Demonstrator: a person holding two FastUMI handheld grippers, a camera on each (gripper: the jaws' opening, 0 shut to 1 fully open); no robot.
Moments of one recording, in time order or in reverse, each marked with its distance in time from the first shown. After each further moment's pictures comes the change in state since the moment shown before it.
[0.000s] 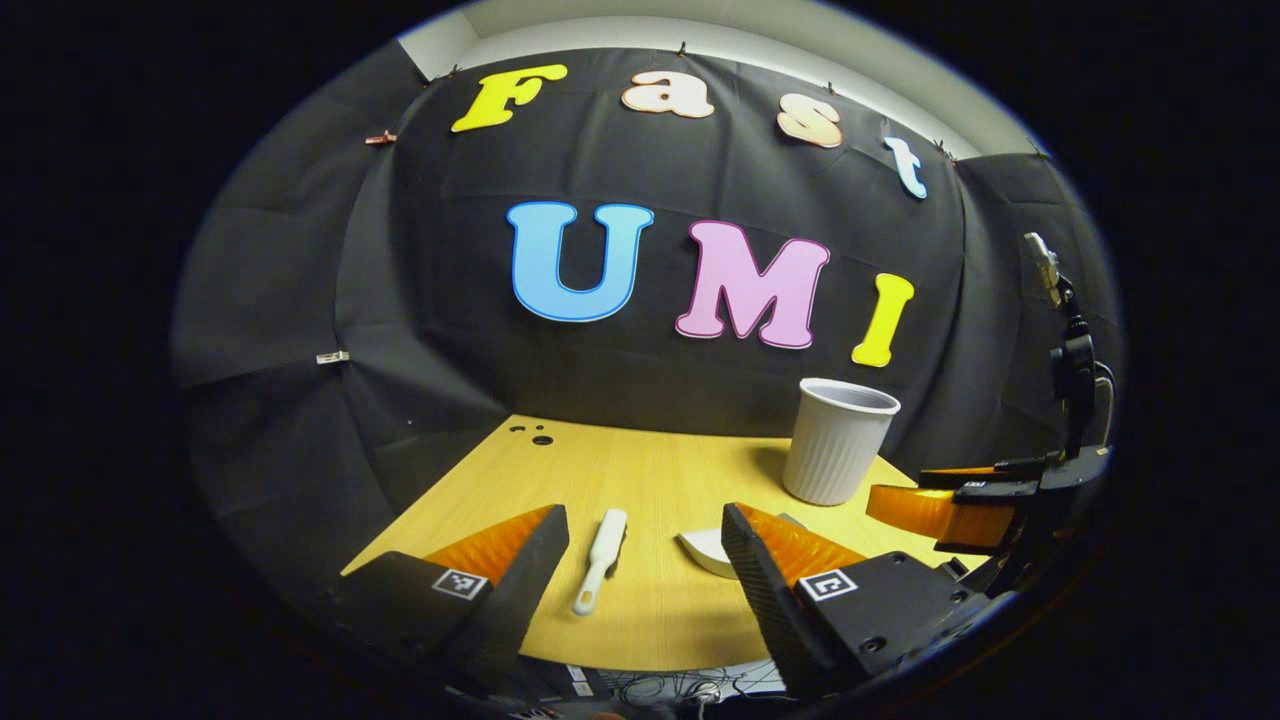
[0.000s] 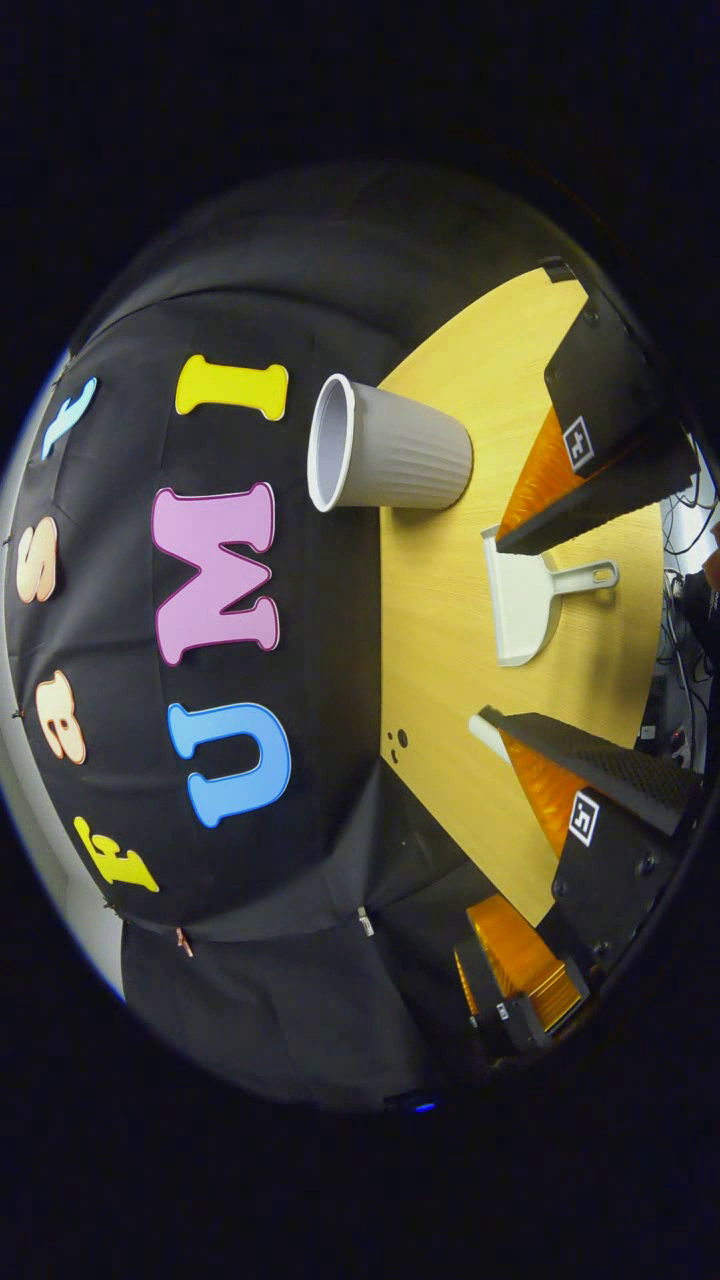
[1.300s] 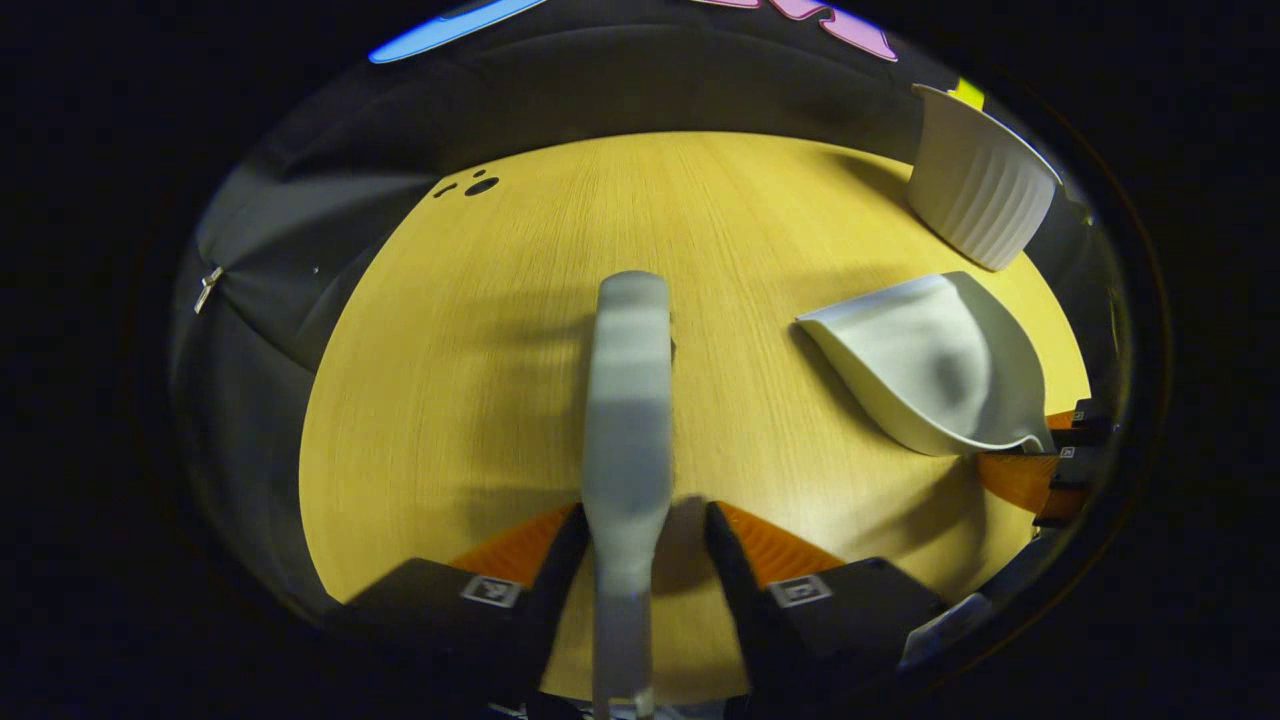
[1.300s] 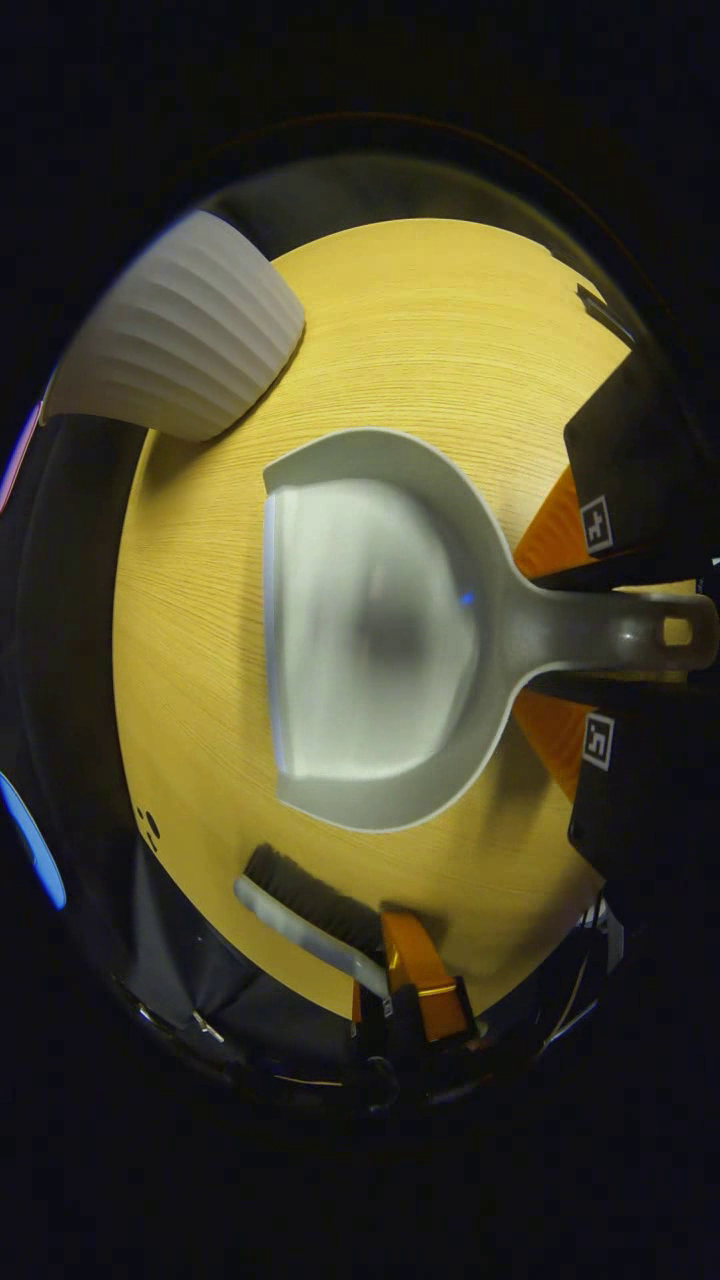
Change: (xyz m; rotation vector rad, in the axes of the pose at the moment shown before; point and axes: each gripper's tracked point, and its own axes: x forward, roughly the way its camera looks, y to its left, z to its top) left arm 0.223 0.066 -0.218 0.157 0.857 0.058; right arm 0.183 -0.062 -0.216 -0.056 0.782 -0.032
